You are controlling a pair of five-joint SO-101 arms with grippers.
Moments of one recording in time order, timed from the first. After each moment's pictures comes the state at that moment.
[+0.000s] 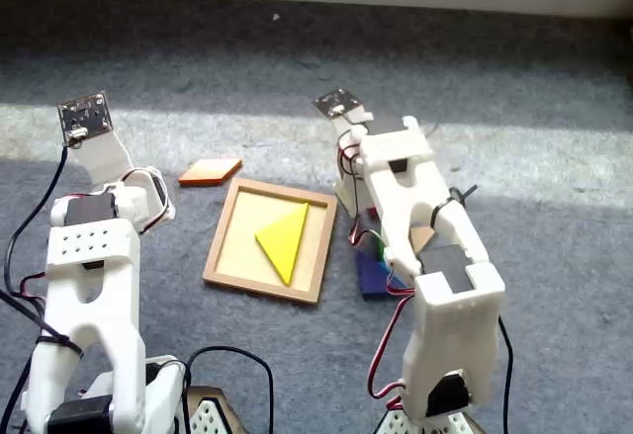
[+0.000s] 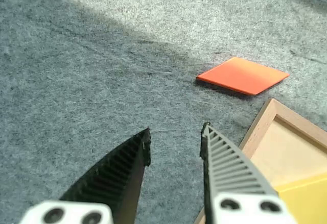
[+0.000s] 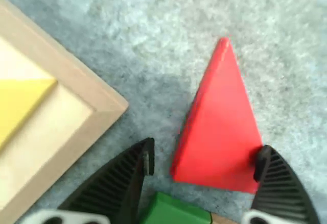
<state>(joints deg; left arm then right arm) -17.3 -28.5 46.6 50.9 16.7 -19.1 26.4 -1.1 66.9 23.3</state>
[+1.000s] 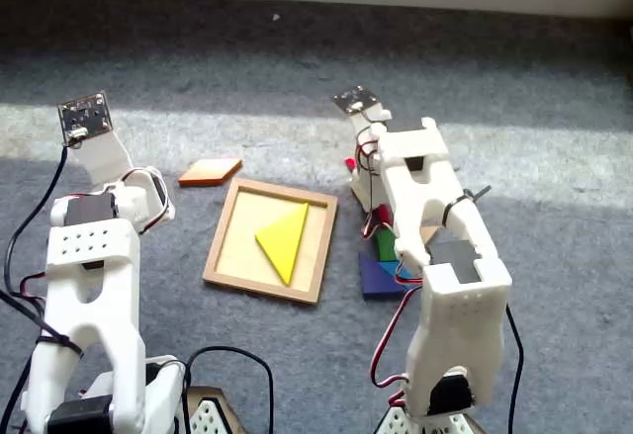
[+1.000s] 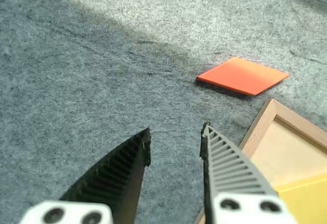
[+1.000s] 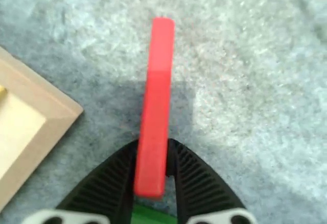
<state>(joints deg) -17.3 -28.5 46.6 50.9 16.7 -15.9 28.1 -1.8 64.7 24.8</state>
